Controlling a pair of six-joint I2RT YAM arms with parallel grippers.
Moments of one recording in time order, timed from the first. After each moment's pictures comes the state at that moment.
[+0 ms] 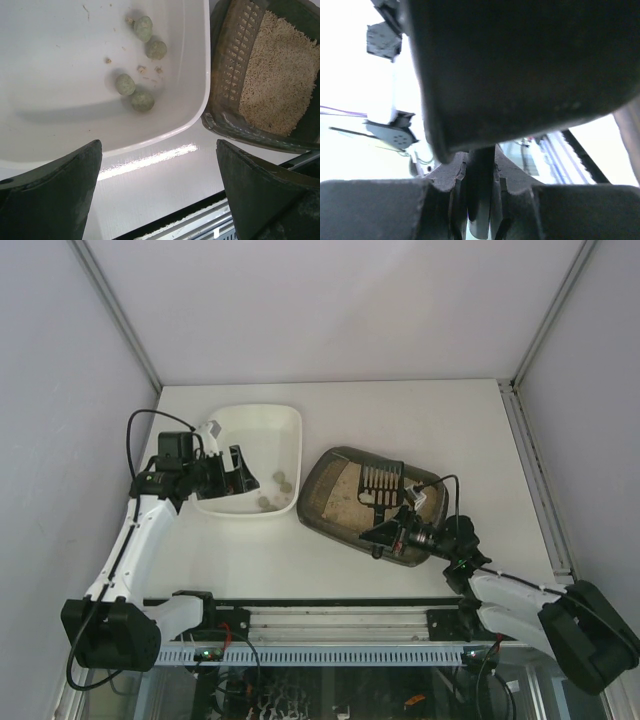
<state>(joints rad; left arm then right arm) -0.06 1.11 0.99 -0.71 0.37 -0.25 0.55 0.97 0.09 0.83 -0.64 1.40</state>
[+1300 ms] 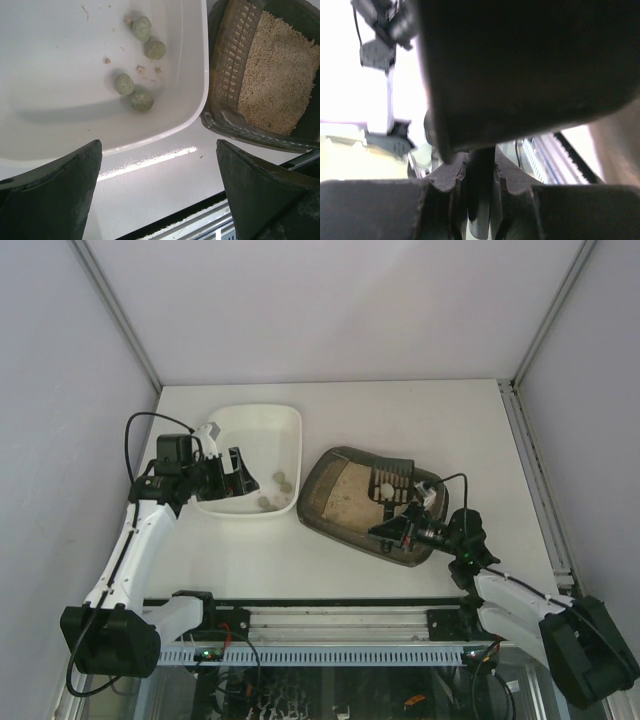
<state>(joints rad) -0.06 1.08 0.96 -0.70 0.37 -0.25 0.48 0.95 0.14 0.76 -0.77 1.42</state>
